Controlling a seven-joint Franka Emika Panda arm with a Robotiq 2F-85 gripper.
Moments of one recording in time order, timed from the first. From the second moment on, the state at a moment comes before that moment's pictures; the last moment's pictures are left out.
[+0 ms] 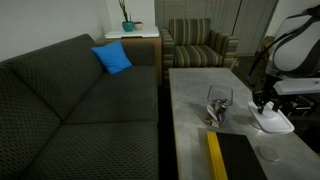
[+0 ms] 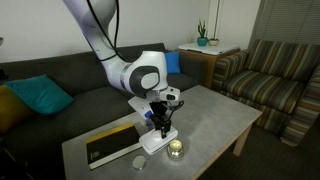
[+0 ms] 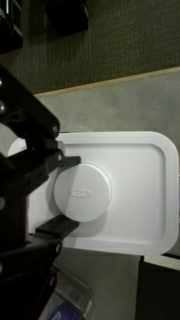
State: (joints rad) arm 0.13 1.13 -0.14 -1.67 0.03 2.77 0.28
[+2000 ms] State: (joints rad) arm 0.03 1.39 -0.09 -1.21 0.02 2.54 0.23
